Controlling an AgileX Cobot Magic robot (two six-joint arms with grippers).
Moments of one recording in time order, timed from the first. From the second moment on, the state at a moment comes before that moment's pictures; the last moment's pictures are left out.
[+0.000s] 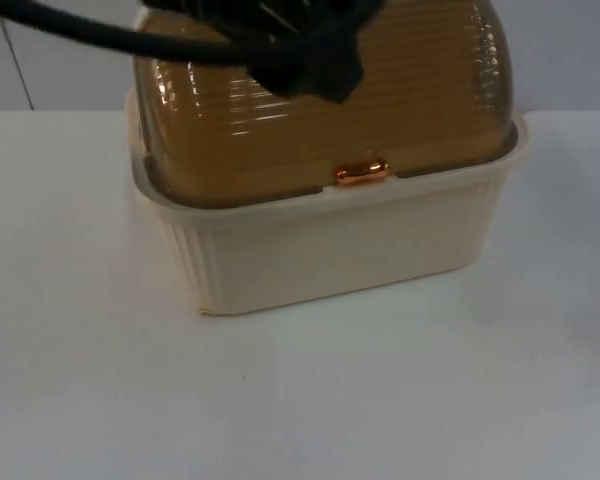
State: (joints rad) right arm 0.03 1.00 -1.15 -0.10 0.82 0.05; left arm -0.69 1.46 -1.16 0.08 0.58 0.19
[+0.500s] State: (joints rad) right arm 0.03 1.00 -1.15 -0.15 0.82 0.04; left arm -0.99 1.72 -1.16 1.12 0.53 -0.26
